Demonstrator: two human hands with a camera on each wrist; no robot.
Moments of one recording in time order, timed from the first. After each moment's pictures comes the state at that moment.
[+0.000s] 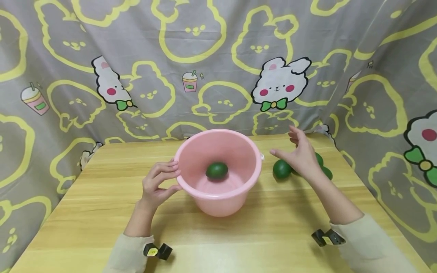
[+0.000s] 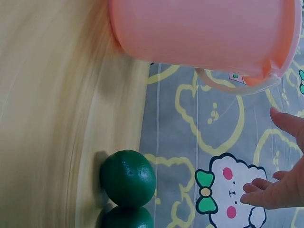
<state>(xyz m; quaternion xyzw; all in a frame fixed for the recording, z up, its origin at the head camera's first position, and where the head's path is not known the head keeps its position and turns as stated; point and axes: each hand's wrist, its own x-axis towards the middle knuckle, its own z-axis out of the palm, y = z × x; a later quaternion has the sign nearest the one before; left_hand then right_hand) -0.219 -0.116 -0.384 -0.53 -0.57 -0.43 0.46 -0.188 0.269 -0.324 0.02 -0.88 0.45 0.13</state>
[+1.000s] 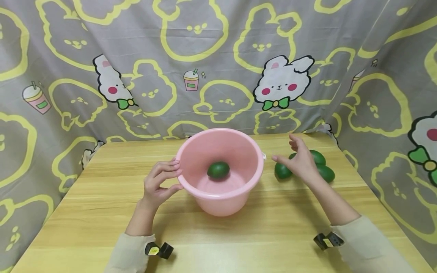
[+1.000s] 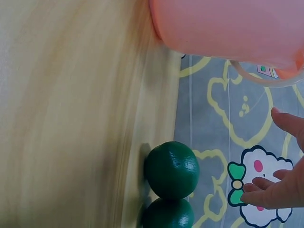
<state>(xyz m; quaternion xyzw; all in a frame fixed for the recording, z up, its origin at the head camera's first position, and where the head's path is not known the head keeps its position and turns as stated) -0.218 -0.116 -0.383 -0.53 -0.57 -0.43 0.46 -0.196 0.278 -0.354 -0.01 -0.91 0.40 0.09</state>
